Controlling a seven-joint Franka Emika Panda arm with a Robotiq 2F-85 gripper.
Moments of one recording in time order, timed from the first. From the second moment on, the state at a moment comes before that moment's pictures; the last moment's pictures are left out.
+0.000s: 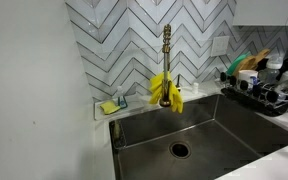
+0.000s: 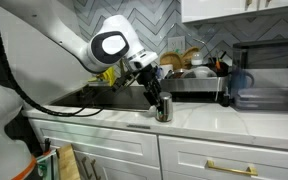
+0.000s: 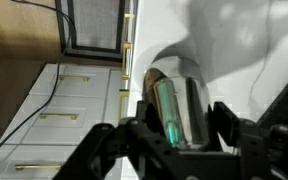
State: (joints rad) arm -0.26 -0.28 0.05 -2.62 -0.39 2.69 0.95
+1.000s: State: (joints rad) arm -0.22 -0.26 0.02 -2.60 -0.20 2.72 0.79
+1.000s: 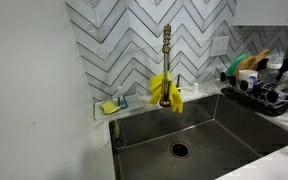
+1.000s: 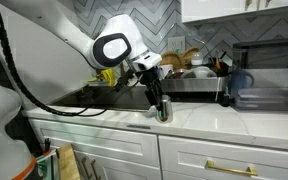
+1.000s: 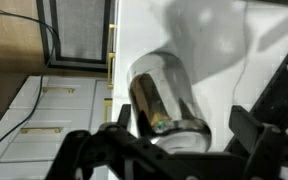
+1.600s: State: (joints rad) arm -0.18 -0.30 -0.01 -2.59 -0.09 2.71 0.67
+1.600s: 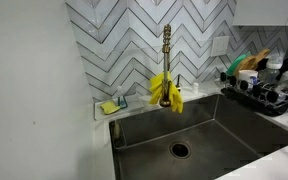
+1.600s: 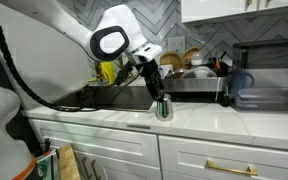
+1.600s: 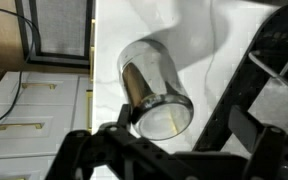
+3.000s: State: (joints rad) arm -0.21 -0.26 -0.27 -2.30 0.34 2.17 0.33
